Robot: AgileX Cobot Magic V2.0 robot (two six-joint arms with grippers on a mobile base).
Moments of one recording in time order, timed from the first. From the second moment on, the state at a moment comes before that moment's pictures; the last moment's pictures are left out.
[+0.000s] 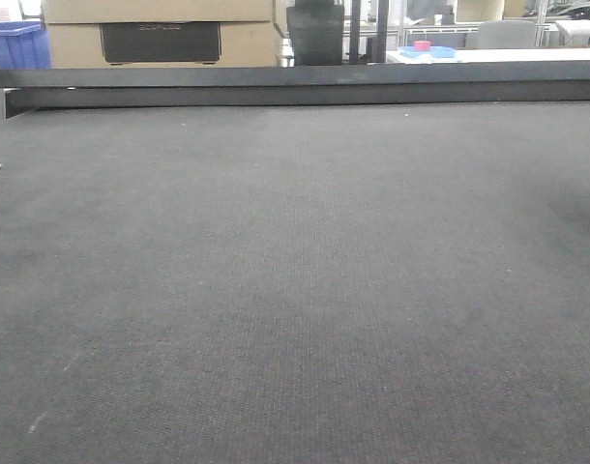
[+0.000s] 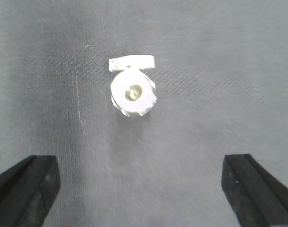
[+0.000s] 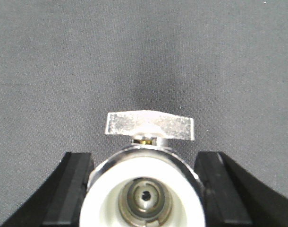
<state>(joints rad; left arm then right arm) 0.12 1.61 -1.54 -0.03 1.19 0.19 0.09 1.26 -1.21 0.06 0.98 -0.04</state>
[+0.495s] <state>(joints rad) 0.12 1.86 -1.58 -0.06 1.10 0.23 0.09 1.26 -1.21 0.06 0.98 -0.04</state>
